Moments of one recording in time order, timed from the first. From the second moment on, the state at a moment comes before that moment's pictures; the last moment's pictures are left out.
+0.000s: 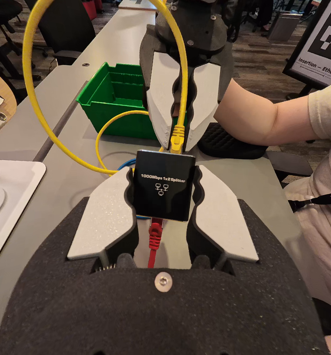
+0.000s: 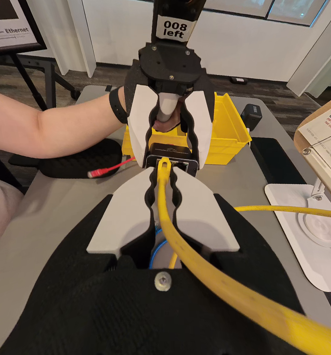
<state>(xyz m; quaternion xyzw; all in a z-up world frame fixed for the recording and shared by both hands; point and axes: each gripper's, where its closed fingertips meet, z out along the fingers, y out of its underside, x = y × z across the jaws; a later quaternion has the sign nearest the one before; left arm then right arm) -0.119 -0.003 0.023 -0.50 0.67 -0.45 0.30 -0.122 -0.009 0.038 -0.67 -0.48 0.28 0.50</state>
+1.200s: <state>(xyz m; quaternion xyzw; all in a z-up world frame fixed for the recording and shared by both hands) -0.120 0.048 -0.134 -0.70 0.70 -0.09 0.13 -0.107 -0.023 -0.115 -0.80 -0.46 0.09 0.39</state>
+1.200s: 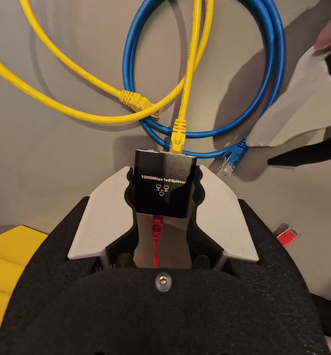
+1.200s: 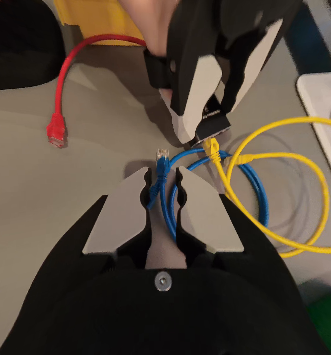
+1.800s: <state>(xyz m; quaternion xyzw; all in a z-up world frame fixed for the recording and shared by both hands) -0.127 0.059 -0.143 -0.73 0.67 -0.07 0.11 -0.126 -0.114 -0.118 -0.80 -0.47 0.33 0.16</state>
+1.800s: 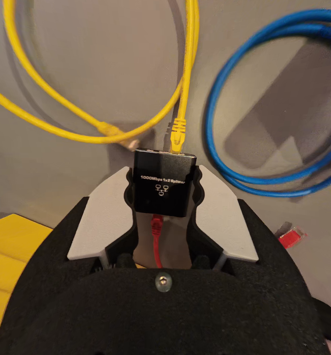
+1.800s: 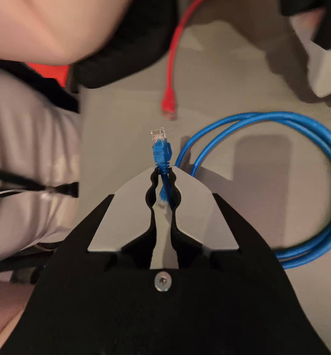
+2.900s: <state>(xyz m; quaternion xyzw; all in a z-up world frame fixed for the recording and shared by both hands) -0.116 0.042 -0.015 -0.63 0.66 -0.24 0.33 -0.098 -0.085 0.029 -0.69 -0.44 0.46 0.35</state>
